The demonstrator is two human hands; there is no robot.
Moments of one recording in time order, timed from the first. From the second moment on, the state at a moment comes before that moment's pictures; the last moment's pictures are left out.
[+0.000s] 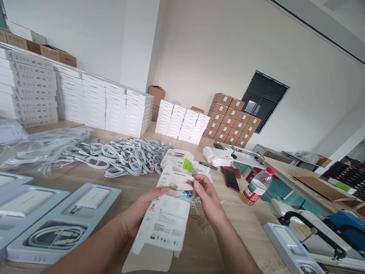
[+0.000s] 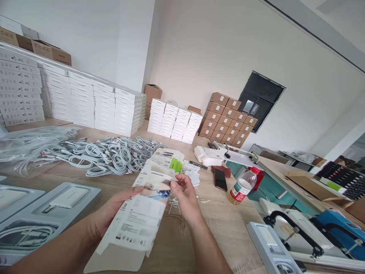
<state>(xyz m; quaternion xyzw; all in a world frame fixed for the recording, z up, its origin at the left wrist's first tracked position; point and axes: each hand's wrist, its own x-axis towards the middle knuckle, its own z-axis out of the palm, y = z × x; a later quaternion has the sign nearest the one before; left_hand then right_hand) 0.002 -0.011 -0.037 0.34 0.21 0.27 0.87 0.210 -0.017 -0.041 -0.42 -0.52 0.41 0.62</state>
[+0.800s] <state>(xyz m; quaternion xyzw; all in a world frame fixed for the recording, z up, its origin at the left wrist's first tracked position) -0.005 0.007 -0.045 0.57 0.38 0.51 0.52 0.195 -0.014 -0.051 -0.39 -0.51 0.47 0.60</state>
